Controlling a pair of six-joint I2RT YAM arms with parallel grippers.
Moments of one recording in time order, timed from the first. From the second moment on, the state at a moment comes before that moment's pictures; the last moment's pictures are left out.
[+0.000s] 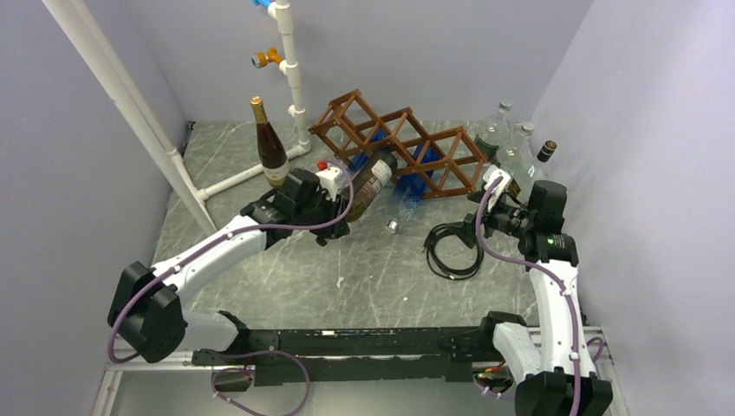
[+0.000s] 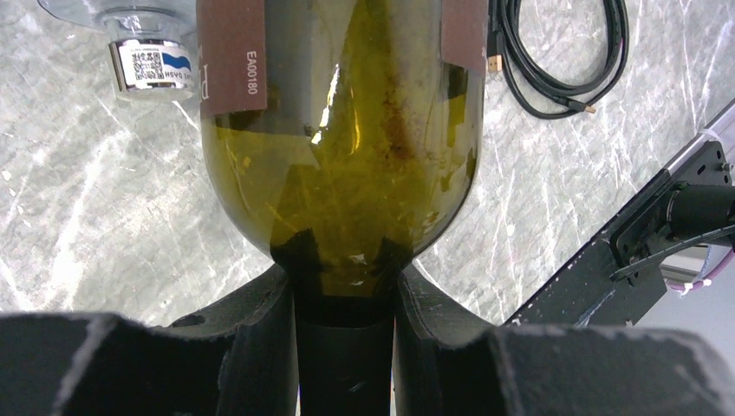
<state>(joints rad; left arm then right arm) -0.64 1.32 0.98 -0.37 0.23 -0.30 -0.16 0.85 0.81 -0.54 -0.95 -0.58</state>
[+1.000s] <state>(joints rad) -0.69 1.17 0.90 -0.40 0.33 -0.30 -0.17 0.85 0.81 -0.54 -0.95 -0.61</state>
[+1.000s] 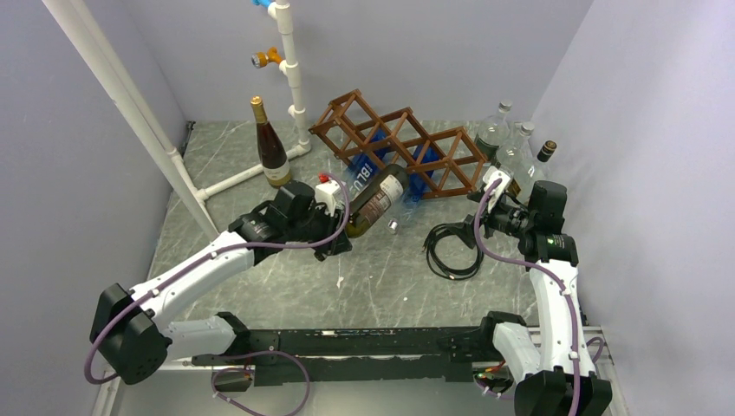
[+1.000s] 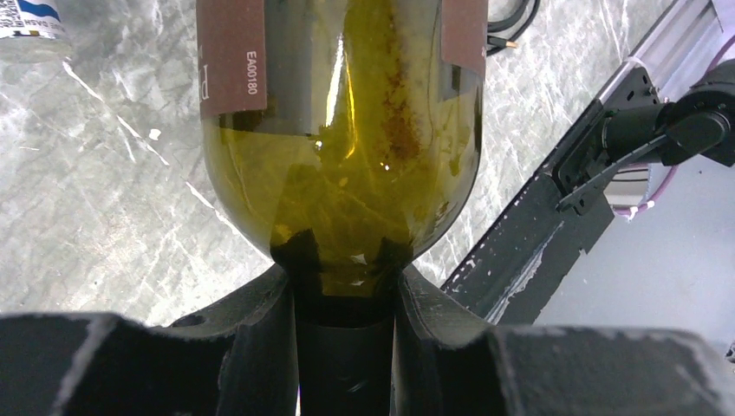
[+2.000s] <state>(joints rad) -0.82 1.14 0.85 -0.43 0.43 -0.30 -0.18 0.85 0.83 -0.88 -1.19 -1.02</state>
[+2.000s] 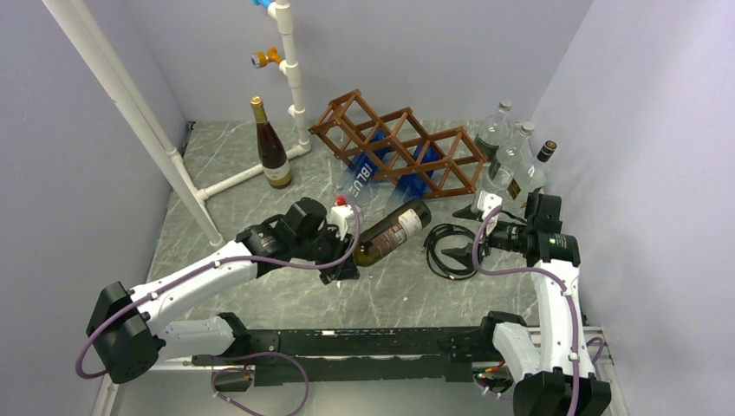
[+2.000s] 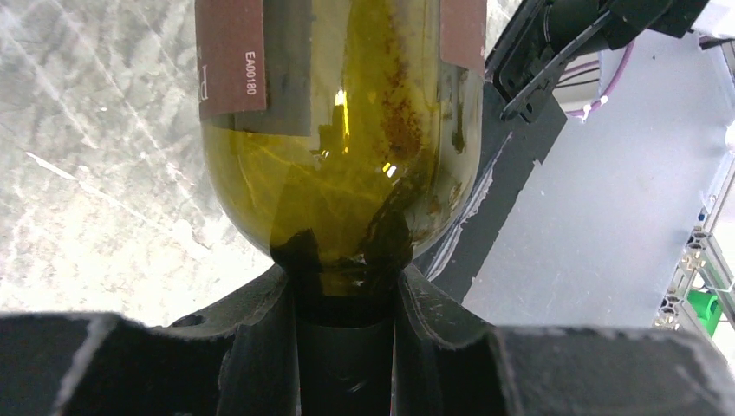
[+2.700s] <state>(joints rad) -0.94 1.34 0.86 -0.36 0.51 -0.35 -0.14 0.99 0.91 -1.29 -1.25 -1.63</state>
